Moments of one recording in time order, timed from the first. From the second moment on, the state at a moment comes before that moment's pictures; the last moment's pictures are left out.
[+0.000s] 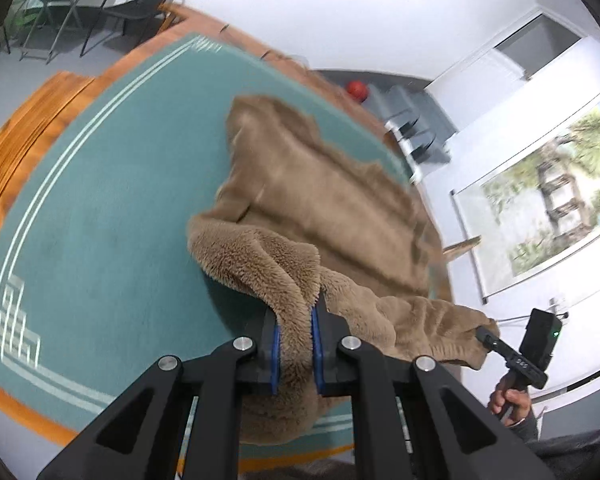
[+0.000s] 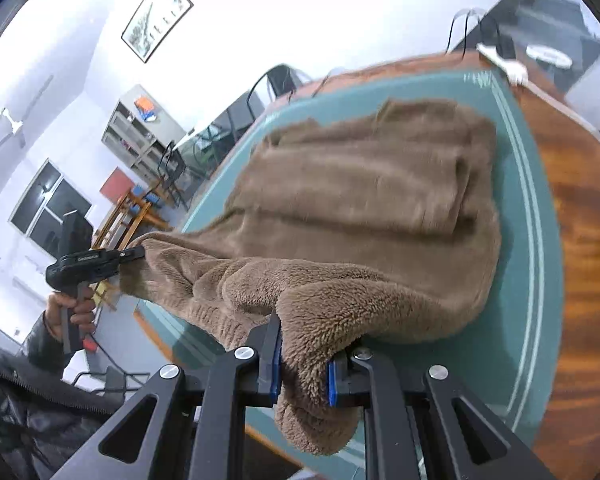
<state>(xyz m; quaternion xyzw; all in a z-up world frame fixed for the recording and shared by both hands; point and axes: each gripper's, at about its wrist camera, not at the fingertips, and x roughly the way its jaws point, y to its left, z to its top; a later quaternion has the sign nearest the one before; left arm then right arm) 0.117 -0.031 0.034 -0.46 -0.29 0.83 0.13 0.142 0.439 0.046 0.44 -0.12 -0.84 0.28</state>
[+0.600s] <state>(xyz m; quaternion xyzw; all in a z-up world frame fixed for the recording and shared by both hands) -0.066 -0.036 0.071 -0.44 -0.32 0.82 0.18 0.028 0.467 0.100 0.39 -0.15 -0.89 0.17</state>
